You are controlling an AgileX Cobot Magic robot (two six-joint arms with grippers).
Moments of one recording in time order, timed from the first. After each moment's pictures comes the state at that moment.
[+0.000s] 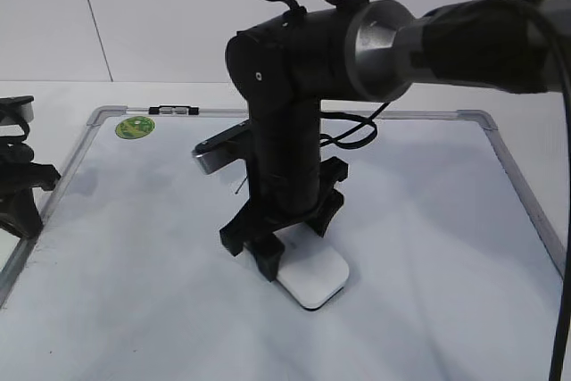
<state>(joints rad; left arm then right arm) -0.01 1.87 -1.11 -0.23 0.82 0.19 0.73 2.17 -1.71 -0.01 1.22 0.00</state>
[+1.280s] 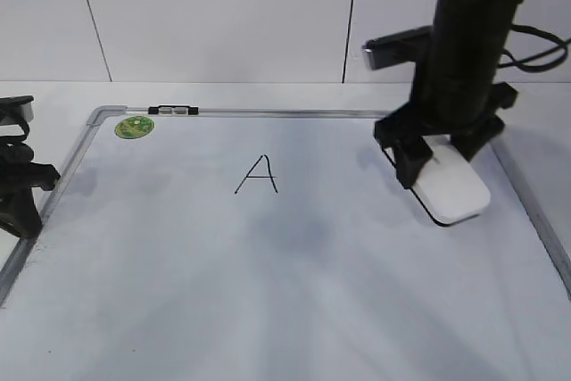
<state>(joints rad) -0.01 1.88 -1.11 -0.23 0.82 0.19 0.39 1.93 -1.59 -0.07 1.22 0.02</state>
